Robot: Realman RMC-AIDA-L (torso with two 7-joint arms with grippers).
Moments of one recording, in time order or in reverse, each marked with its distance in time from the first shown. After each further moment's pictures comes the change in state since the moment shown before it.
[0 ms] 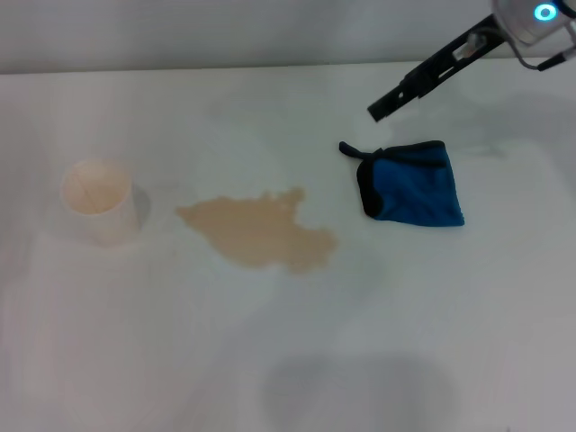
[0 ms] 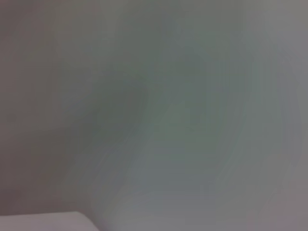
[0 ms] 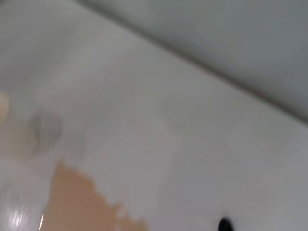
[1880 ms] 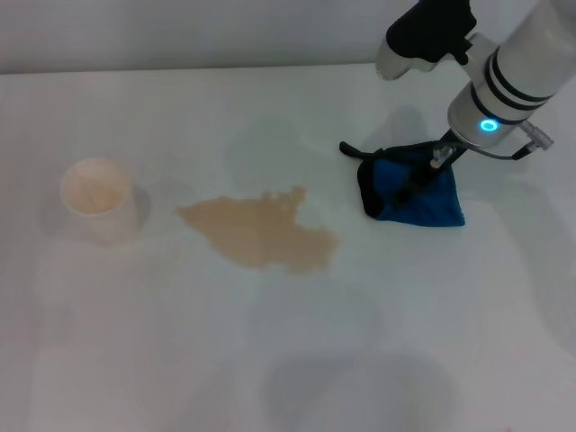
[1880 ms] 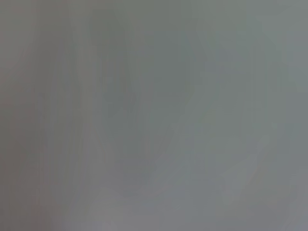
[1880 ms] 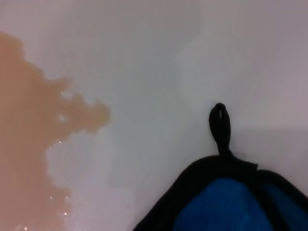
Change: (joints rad) left arm -0.046 0.006 -0.008 0.176 0.153 0.190 0.244; right arm -0.044 0.319 0.327 -0.091 -0.863 0.047 0.182
